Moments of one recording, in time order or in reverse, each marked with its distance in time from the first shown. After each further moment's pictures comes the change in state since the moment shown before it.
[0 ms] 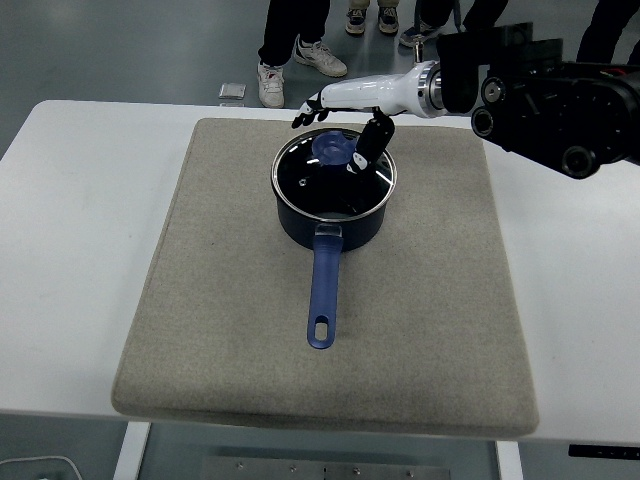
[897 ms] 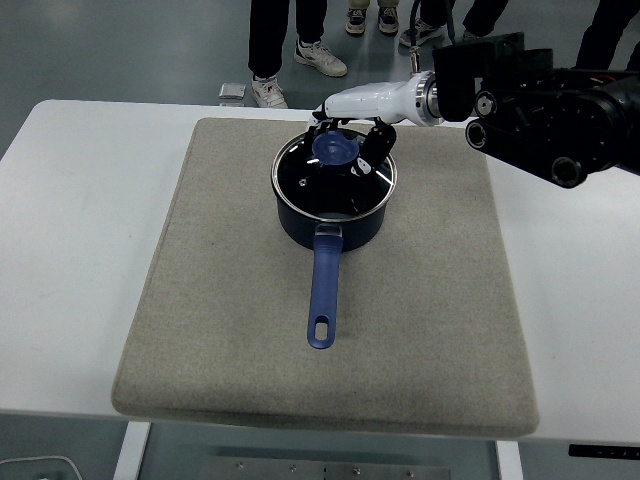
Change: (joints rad) left arm 0.000 0.000 0.000 0.000 0.000 0.000 0.000; right arm -0.005 0.023 -0.048 -0.028 -0.014 -0.022 0.001
